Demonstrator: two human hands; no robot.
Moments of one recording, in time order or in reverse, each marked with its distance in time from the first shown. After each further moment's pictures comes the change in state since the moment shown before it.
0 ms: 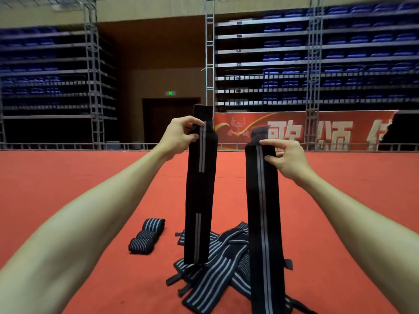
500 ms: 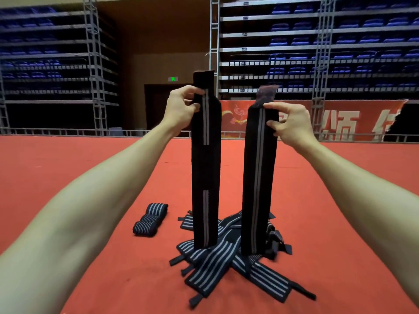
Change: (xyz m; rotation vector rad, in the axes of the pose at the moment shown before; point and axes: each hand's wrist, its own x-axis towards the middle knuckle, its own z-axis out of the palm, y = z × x) left_hand 0.015 0.014 -0.002 -0.069 0.193 0.050; right_hand 0.029 -0.029 -0.003 -0.042 0.127 -0.064
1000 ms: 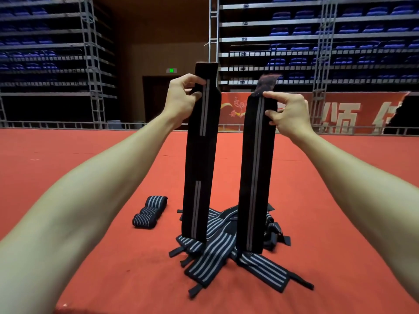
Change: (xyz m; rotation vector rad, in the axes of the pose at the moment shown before) left_hand -0.002 0.003 0.007 -0.045 0.004 -0.017; right_hand 0.005 0.002 0.011 0.020 0.035 0.039
